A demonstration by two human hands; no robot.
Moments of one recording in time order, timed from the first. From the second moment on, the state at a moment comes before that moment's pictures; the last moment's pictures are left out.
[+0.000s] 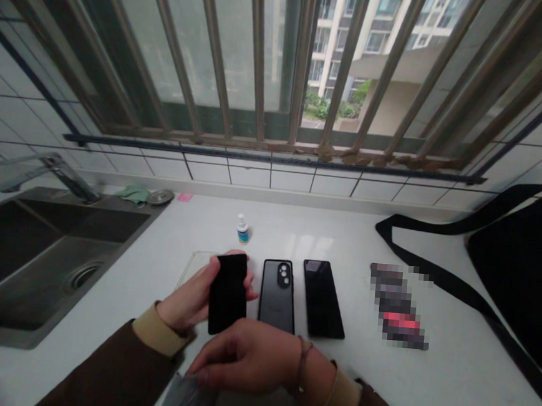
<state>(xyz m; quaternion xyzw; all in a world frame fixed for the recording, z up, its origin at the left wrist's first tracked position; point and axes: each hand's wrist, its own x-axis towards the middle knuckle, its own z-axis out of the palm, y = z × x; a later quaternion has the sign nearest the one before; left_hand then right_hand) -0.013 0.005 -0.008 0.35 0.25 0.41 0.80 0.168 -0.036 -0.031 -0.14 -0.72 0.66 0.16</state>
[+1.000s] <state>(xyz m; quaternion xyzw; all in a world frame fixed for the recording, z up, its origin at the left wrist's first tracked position) 0.007 -0.002 -0.008 0.13 0.34 0.37 0.85 0.169 -0.027 -0.028 -0.35 -0.88 0.01 0.32</state>
